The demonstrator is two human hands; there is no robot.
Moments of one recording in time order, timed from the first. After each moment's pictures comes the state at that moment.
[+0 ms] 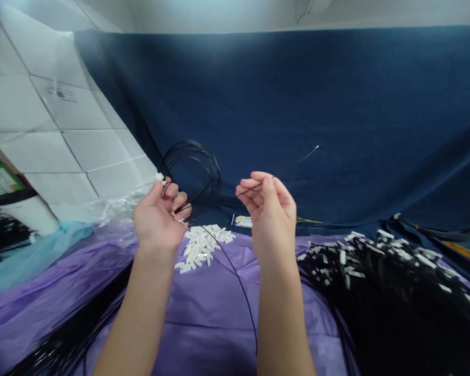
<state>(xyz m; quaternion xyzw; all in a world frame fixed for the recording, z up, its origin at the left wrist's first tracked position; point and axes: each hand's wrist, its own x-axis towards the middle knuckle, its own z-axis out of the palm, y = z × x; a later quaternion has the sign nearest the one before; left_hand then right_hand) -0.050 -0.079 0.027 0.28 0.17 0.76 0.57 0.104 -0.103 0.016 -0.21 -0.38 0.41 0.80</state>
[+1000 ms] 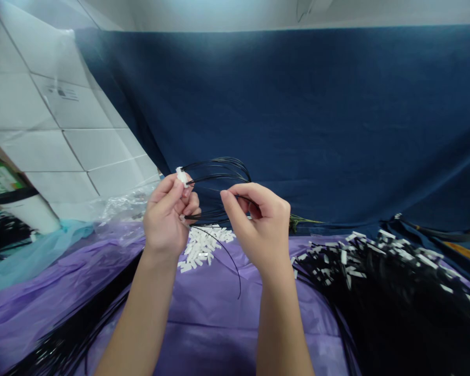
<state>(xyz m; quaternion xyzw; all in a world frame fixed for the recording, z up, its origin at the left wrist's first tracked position) -0.038 -0.088 0.023 0.49 0.19 0.71 0.47 0.098 -0.121 0.014 -0.34 -0.60 0.08 0.72</state>
